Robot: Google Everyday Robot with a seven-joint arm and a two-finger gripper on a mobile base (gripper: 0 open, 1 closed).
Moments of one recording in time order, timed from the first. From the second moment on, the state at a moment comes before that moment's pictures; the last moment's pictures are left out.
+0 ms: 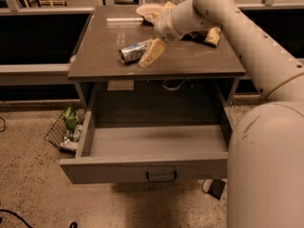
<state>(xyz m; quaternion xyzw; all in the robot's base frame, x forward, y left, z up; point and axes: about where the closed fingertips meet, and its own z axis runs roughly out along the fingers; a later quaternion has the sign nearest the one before) 0.763 0.028 0.885 -0.65 0.60 0.15 0.44</state>
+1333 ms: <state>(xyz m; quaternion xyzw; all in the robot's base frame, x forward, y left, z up) 0.760 0.056 0.827 -0.63 0.64 0.21 0.39</state>
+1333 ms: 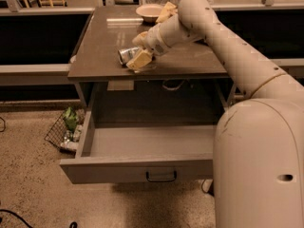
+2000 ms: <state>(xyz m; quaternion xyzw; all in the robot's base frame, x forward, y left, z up) 0.760 0.056 0.839 -0.63 0.64 0.21 0.39</state>
